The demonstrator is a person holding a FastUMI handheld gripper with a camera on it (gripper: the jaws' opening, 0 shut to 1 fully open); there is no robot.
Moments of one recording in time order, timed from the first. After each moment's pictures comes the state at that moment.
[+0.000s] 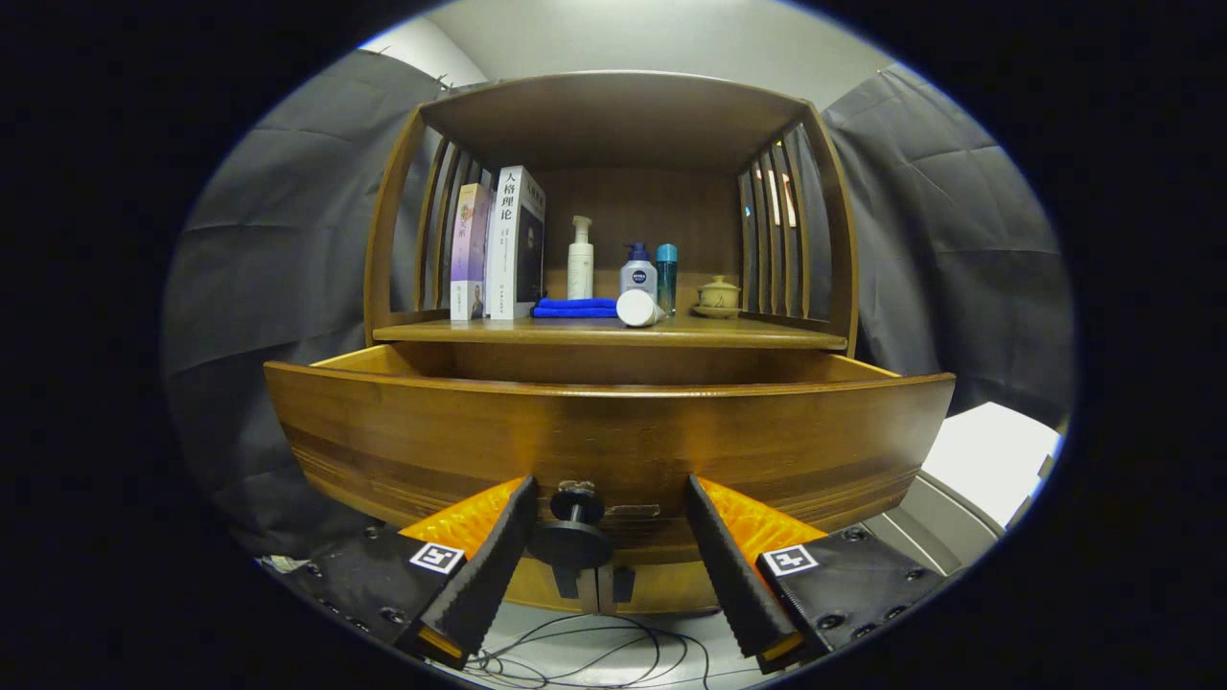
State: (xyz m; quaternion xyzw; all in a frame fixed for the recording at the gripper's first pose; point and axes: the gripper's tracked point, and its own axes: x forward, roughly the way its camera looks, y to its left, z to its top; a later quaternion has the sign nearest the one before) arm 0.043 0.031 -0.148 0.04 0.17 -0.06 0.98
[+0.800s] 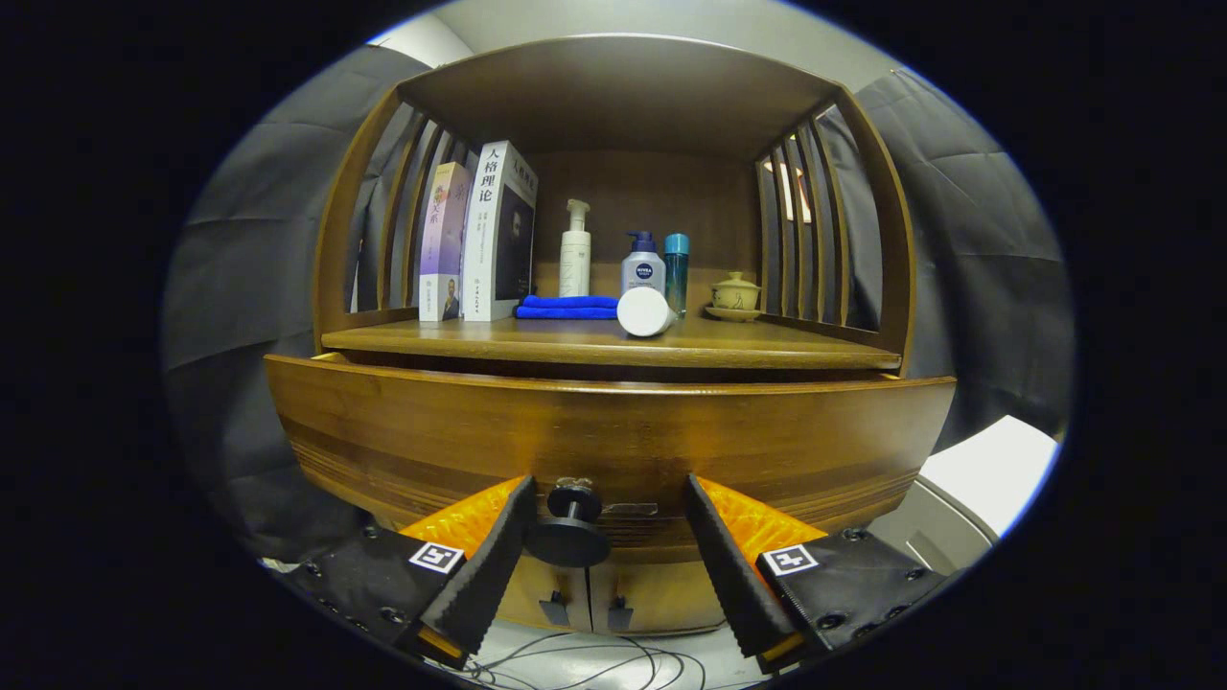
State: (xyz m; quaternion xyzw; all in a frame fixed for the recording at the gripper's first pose) arm 0.119 0.016 -0.166 0.03 0.18 -0.06 0.98
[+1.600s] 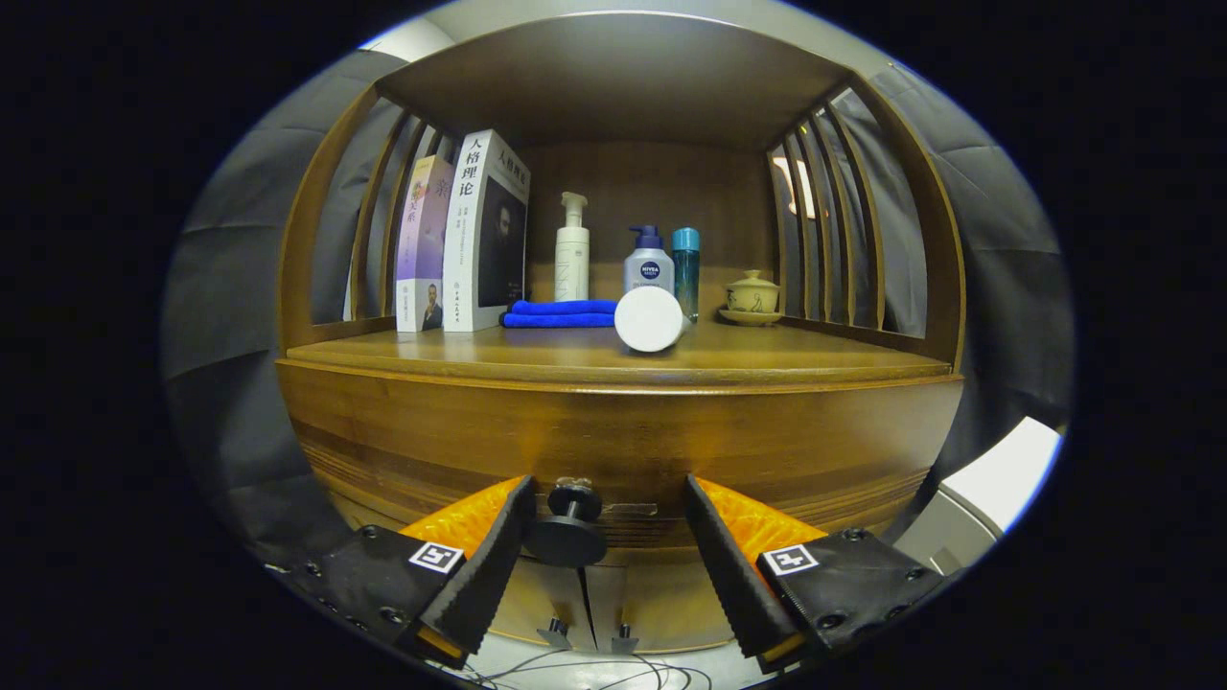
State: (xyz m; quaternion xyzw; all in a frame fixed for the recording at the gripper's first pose) arm 0.168 0.010 -0.174 0.04 0.17 -0.04 0.98
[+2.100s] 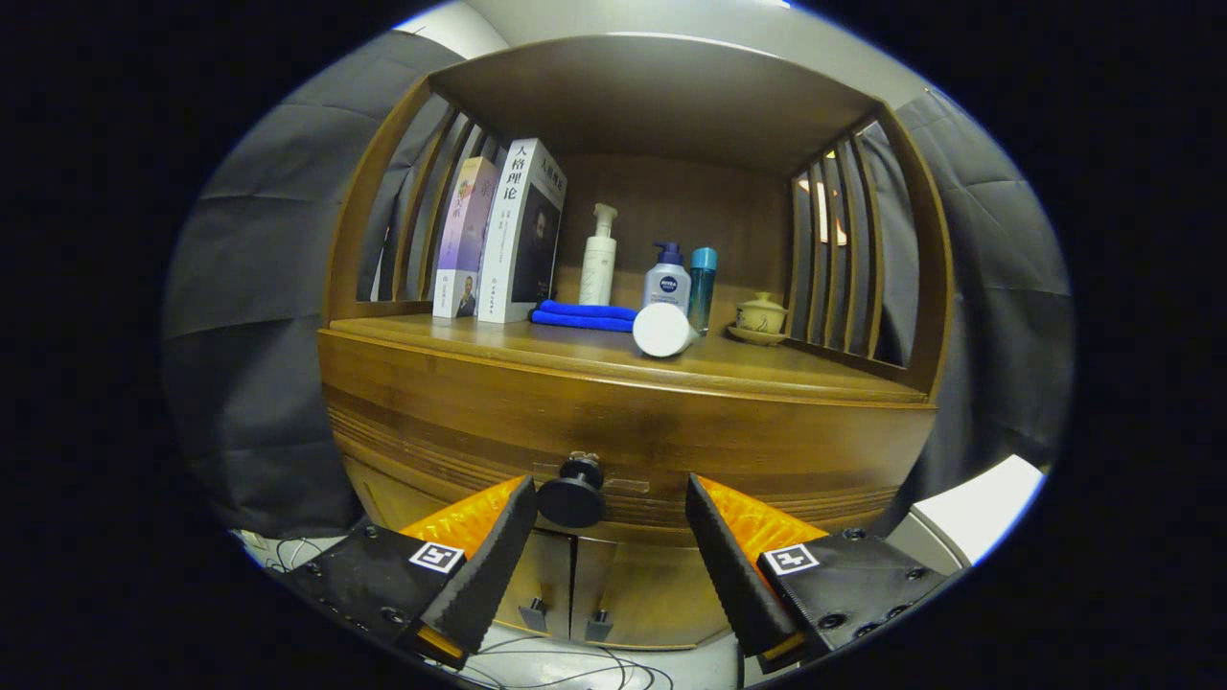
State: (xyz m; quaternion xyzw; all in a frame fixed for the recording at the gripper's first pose) arm 0.124 0.008 -0.152 -0.01 0.16 -0.02 0.99
